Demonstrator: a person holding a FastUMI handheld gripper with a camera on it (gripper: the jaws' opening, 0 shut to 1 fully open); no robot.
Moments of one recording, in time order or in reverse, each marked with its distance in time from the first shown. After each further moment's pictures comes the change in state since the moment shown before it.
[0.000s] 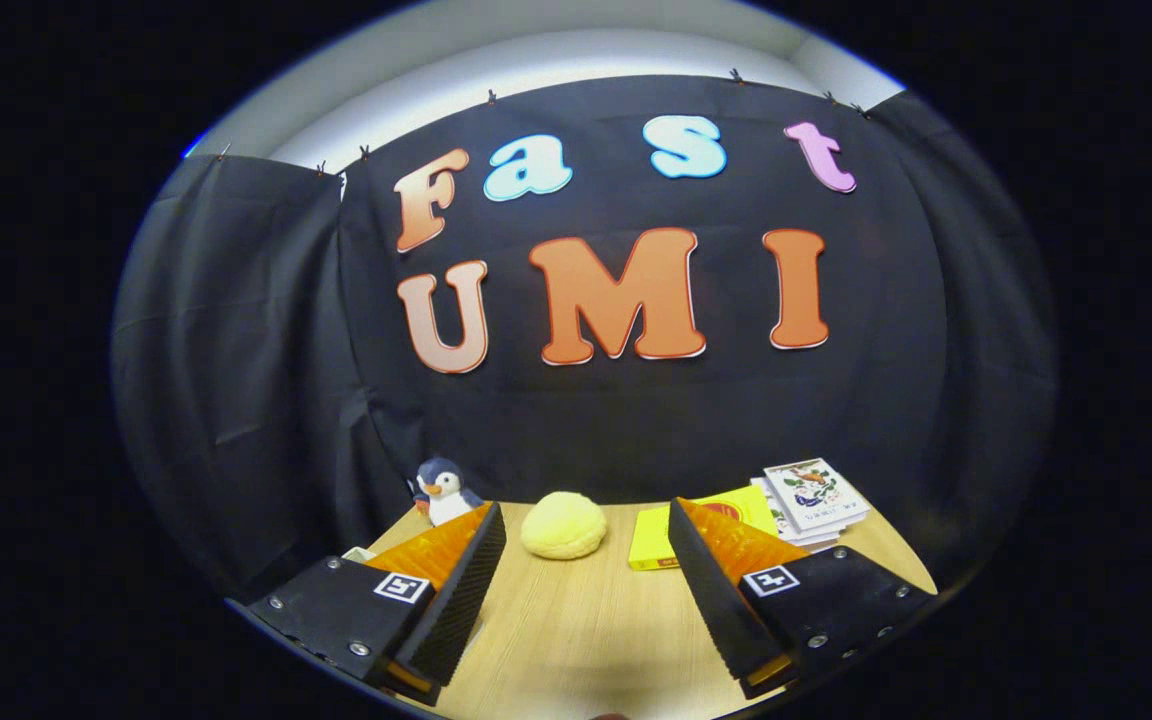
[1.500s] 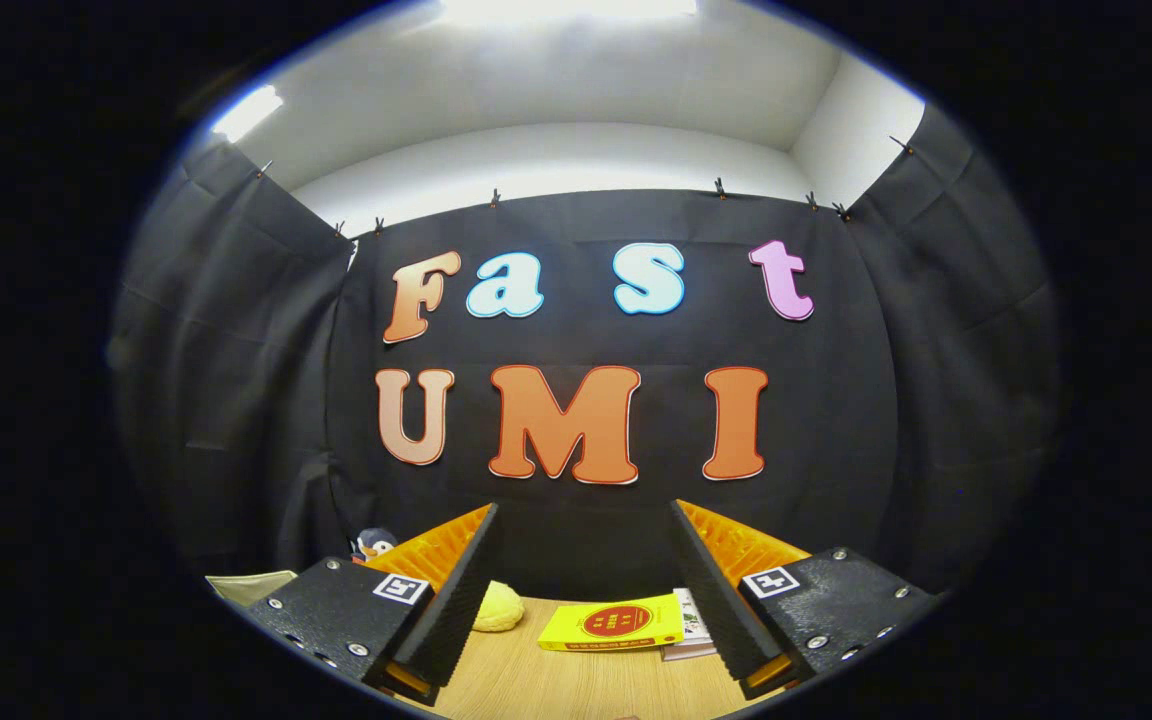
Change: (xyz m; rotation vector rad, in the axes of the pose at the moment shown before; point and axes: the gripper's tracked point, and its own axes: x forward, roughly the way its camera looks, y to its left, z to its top) arm -0.045 -0.078 0.078 -0.113 -0.370 -0.059
